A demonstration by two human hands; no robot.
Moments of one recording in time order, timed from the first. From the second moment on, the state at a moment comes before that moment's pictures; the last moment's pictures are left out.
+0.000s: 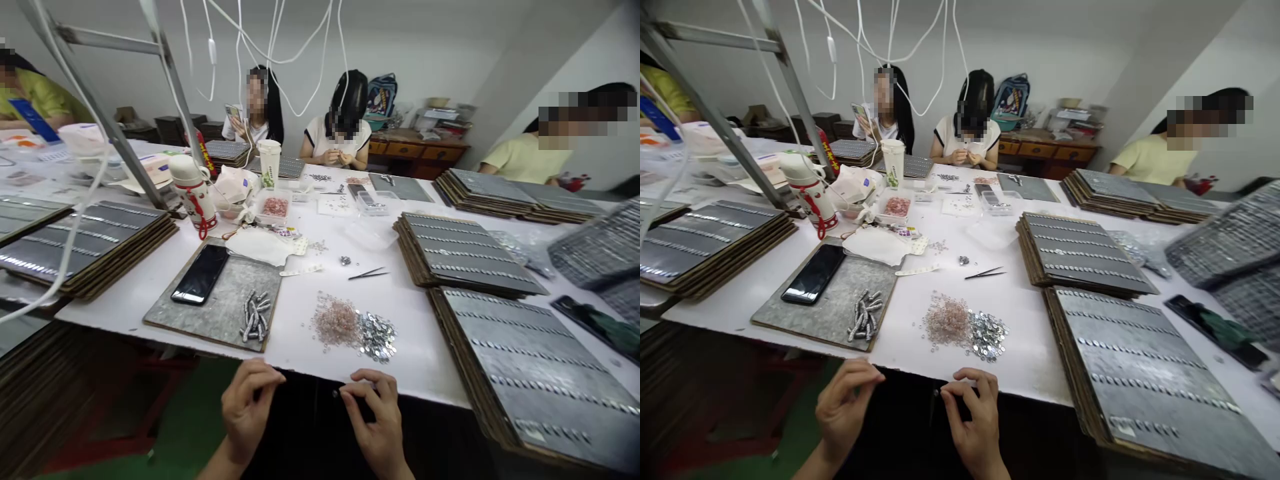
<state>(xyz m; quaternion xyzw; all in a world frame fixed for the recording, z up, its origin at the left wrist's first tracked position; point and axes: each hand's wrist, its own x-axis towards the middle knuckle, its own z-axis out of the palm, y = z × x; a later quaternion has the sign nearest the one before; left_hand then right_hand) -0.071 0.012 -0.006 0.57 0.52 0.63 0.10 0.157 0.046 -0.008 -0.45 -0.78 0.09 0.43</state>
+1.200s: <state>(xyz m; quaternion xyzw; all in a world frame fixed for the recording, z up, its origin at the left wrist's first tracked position) -0.002 0.003 -0.001 0.19 0.47 0.51 0.69 0.147 0.027 -0.003 -0.48 -0.76 0.13 0.42</state>
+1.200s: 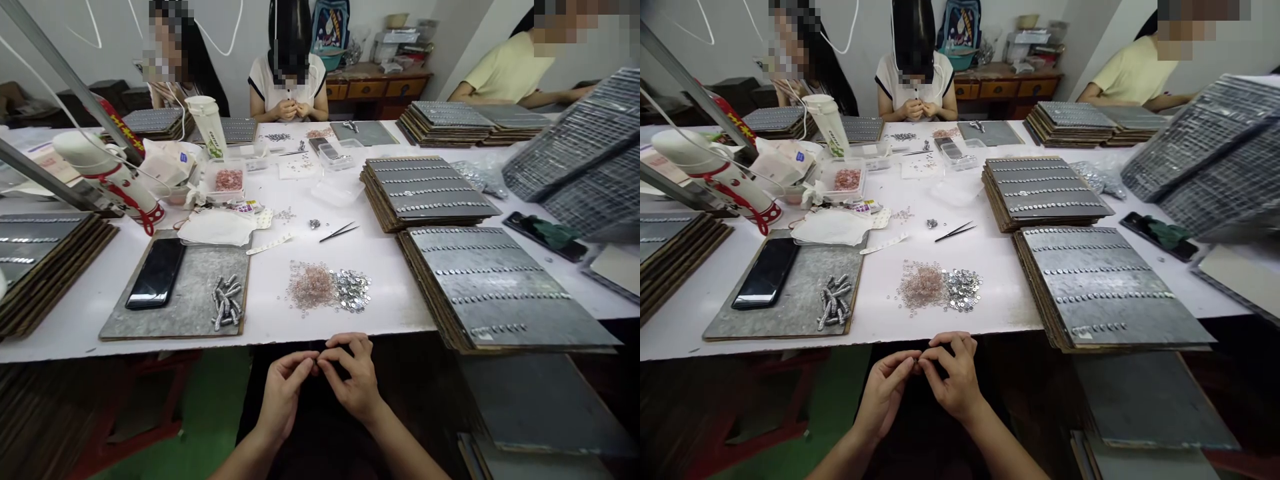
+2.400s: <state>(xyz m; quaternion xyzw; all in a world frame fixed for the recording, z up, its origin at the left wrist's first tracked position) -0.004 0.003 -0.009 0.23 0.51 0.51 0.65 0.154 0.023 -0.006 -0.52 -0.76 0.11 0.38</state>
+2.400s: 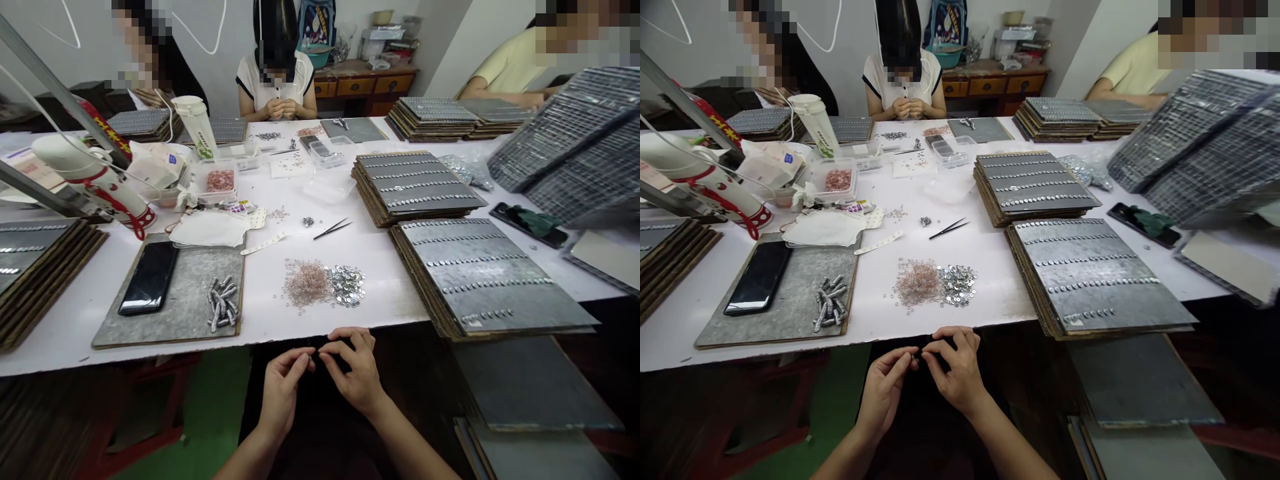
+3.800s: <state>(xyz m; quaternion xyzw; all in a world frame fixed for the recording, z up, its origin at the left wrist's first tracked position) -0.001 0.002 -0.011 0.34 0.55 0.50 0.58 0.167 0.021 -0.004 -0.51 -0.68 0.24 0.46</state>
